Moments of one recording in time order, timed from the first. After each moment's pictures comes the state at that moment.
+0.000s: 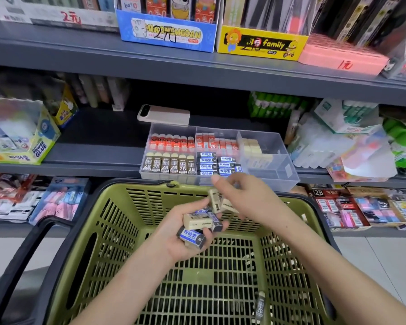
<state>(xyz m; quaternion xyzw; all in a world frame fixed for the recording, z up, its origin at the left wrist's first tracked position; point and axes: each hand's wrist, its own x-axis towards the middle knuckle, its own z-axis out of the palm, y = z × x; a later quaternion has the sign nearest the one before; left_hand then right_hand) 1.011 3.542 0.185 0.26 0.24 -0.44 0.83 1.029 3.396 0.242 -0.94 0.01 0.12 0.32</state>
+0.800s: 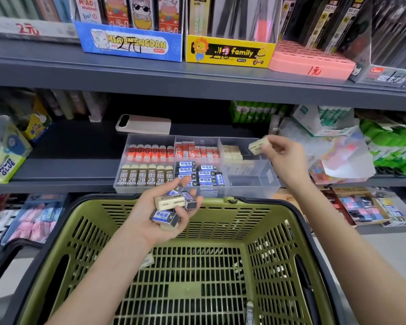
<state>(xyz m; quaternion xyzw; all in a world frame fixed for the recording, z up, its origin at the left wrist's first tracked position) 1.047 3.542 0.210 0.24 0.24 -0.35 0.87 1.115 3.275 0.220 -0.90 0.06 -0.20 0.39</state>
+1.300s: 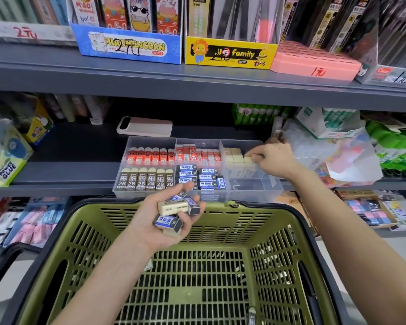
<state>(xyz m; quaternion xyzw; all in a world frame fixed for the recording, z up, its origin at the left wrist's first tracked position) 1.049 3.537 0.208 0.25 0.25 -0.36 0.87 1.163 3.265 0.209 -1.00 -0.06 0.00 0.04</state>
